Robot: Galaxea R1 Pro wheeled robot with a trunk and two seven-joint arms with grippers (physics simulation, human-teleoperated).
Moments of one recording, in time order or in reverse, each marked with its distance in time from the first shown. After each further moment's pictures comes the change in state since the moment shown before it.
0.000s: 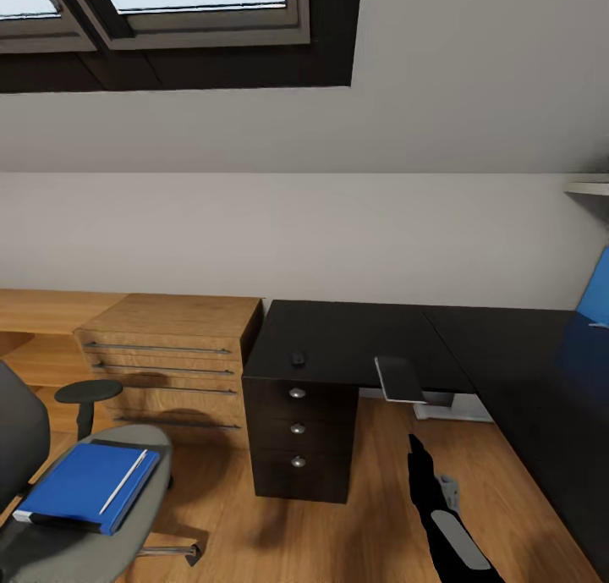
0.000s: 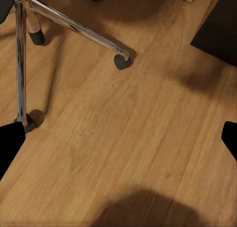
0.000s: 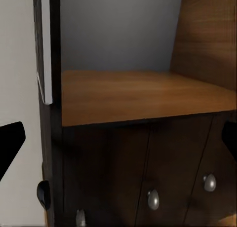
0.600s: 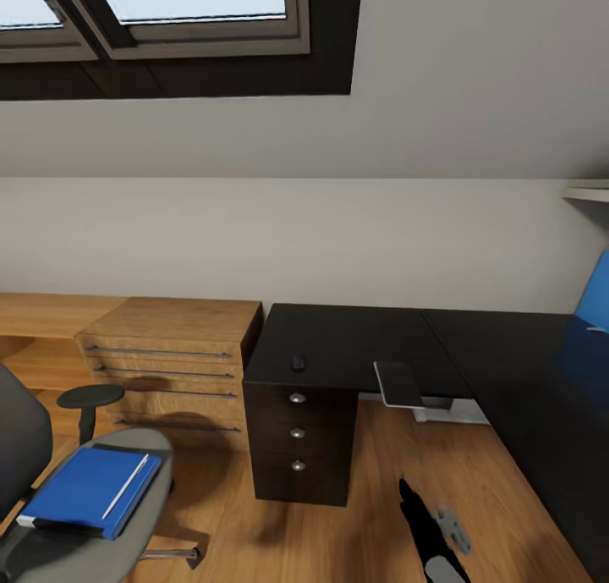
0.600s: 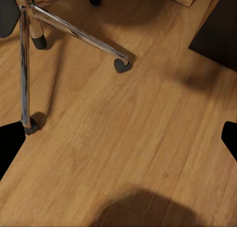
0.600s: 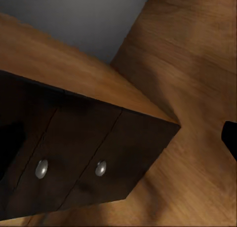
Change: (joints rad) left arm 0.000 0.001 0.000 0.000 0.000 0.001 0.000; right arm 0.000 0.002 0.006 0.254 0.431 -0.105 -0.004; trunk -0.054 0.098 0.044
